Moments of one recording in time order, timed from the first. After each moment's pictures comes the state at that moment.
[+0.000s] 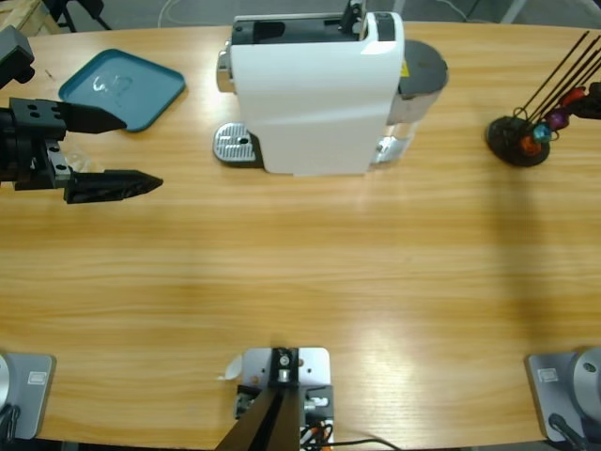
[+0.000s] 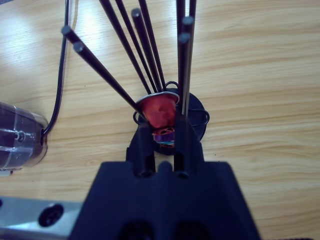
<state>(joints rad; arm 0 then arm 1) -0.75 1.28 -0.81 0.28 -0.21 0.21 -0.06 1.34 -0.56 -0.11 0.03 0.08</state>
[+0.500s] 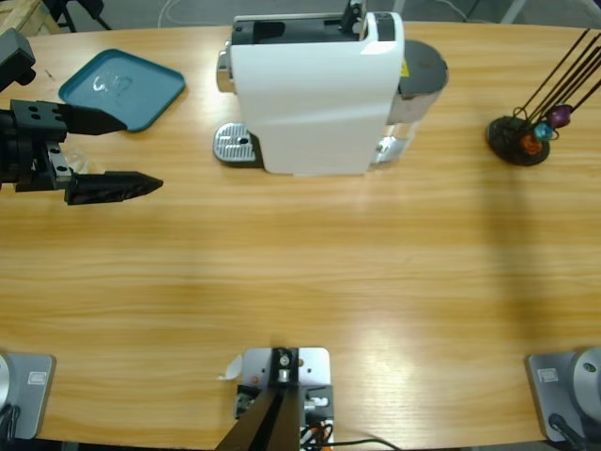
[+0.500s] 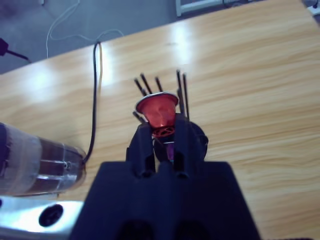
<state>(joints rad) -0.75 1.28 -0.81 0.27 -0.21 0.21 -0.06 1.20 -0.73 0.06 0.01 0.19</state>
